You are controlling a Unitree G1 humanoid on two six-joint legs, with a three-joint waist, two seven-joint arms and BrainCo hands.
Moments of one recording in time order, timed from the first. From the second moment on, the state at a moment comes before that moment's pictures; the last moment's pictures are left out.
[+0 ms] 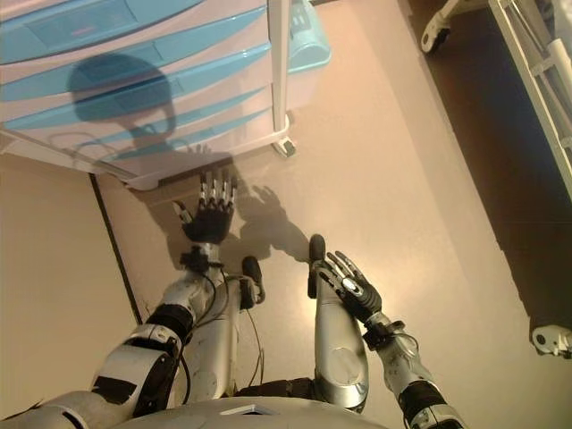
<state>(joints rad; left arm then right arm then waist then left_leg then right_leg) -0.52 0.19 -0.02 0.89 -1.79 0.07 -0.91 -0.04 -0.25 0.28 0.73 1.01 -0.17 0.73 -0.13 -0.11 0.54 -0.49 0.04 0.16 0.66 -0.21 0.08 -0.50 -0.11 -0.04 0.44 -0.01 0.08</state>
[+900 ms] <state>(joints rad) -0.80 0.41 0.04 0.97 -1.96 0.03 -0.81 -0.05 -0.26 0.33 0.72 1.04 -0.21 0.81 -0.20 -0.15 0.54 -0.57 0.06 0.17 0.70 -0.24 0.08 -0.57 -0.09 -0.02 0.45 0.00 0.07</state>
